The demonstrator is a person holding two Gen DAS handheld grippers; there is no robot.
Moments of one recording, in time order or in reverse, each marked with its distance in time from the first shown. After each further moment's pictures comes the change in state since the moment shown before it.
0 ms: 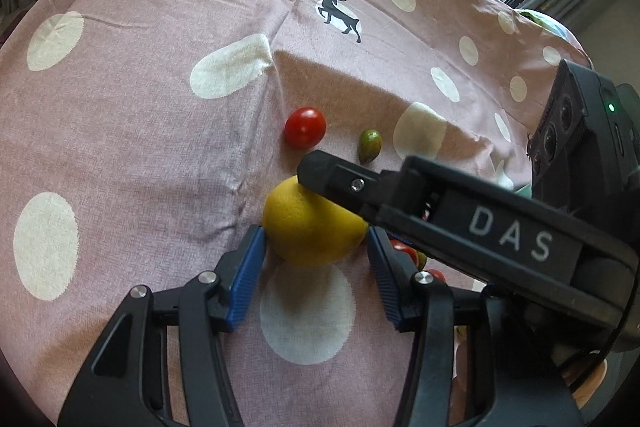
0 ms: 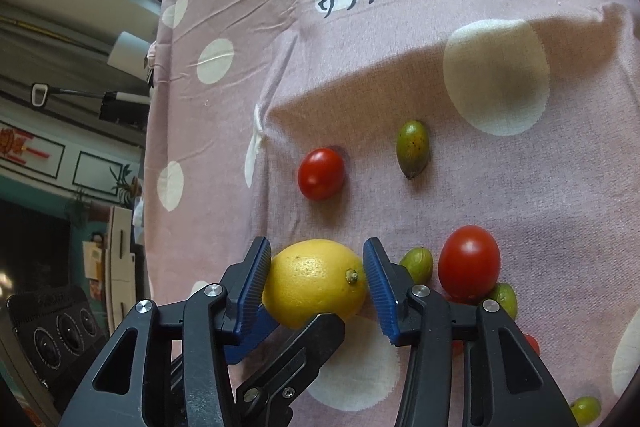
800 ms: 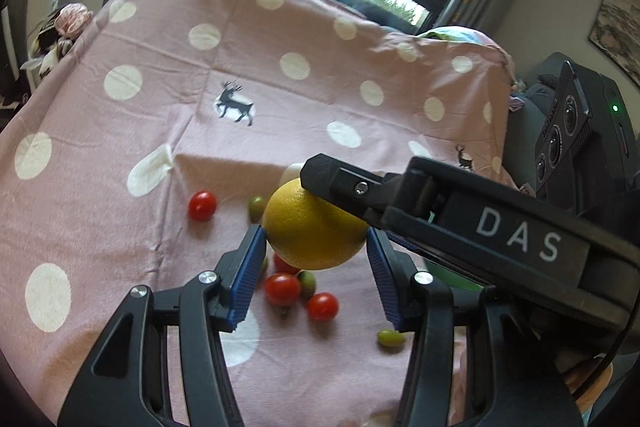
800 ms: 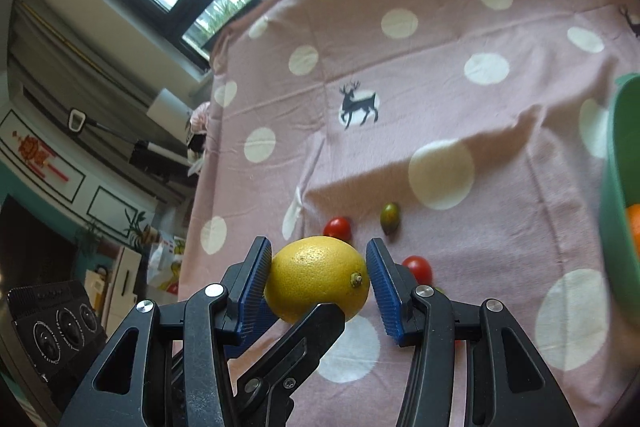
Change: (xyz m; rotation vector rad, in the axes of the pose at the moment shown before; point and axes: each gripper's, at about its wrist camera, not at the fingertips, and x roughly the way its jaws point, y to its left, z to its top) left arm -0.064 -0.080 -0.023 0.244 -0.273 -0.131; right arm -0.120 0.012 -0.026 -0.069 -0.352 0.014
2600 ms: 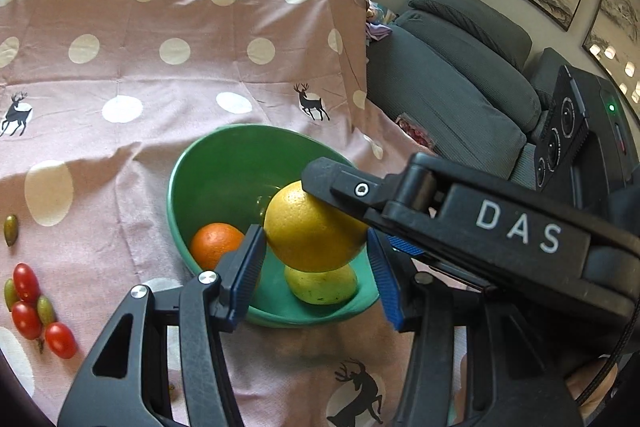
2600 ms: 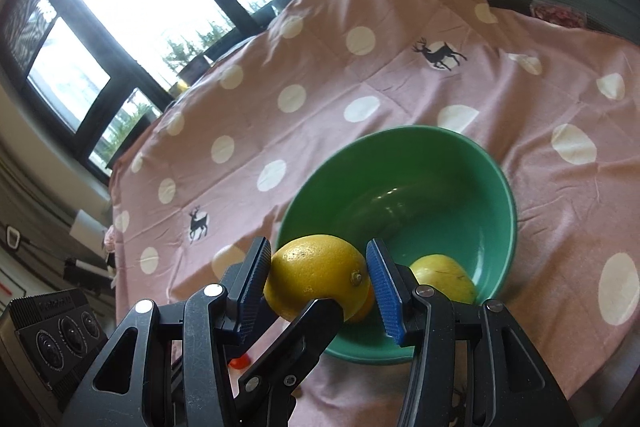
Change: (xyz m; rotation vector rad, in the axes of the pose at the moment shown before) left arm 0.085 -0.171 -0.032 0.222 0.147 -0.410; right arm -0.154 -0.147 -0.003 0.260 -0.289 -0.336
